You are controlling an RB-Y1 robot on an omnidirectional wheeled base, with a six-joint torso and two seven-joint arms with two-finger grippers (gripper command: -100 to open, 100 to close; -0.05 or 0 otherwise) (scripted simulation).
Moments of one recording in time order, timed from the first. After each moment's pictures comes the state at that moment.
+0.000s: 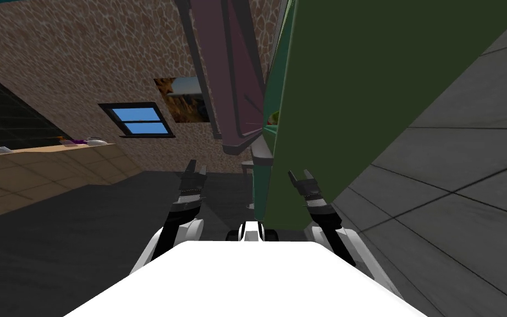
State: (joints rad) left arm 0.51 0.01 0.01 -2.31 -0.12 -0.40 0.11; right arm 0.53 -0.18 -0.10 -2.26 0.58 -0.36 0.63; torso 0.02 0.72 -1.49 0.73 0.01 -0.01
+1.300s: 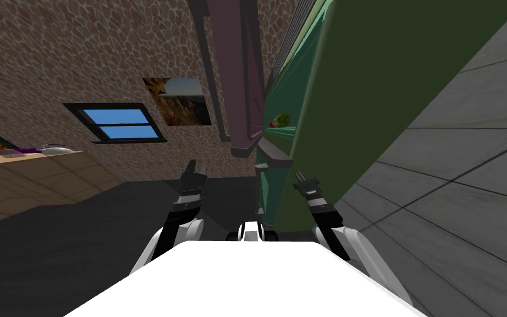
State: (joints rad) left arm 0.51 0.01 0.01 -2.31 -0.12 -0.40 0.11; right arm 0.53 -0.18 -0.15 -2.26 0.88 -0.30 0.96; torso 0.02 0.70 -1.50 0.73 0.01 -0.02
